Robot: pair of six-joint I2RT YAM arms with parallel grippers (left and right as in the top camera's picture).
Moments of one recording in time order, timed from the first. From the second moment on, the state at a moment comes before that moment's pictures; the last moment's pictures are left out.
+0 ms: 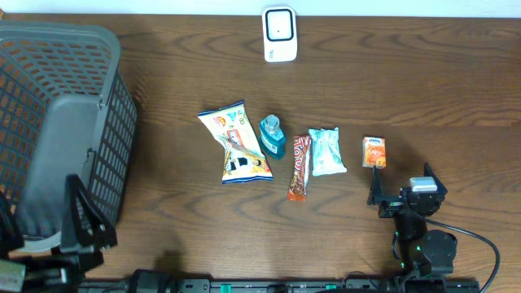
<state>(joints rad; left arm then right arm) -0.11 0.29 1.12 -0.51 -0.22 -0.16 0.02 0.01 0.01 -0.07 -0.01 -0.07</state>
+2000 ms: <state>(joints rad) -0.03 0.00 1.04 -0.46 -0.11 -0.25 0.02 0.34 0.49 -0.68 -0.47 0.47</state>
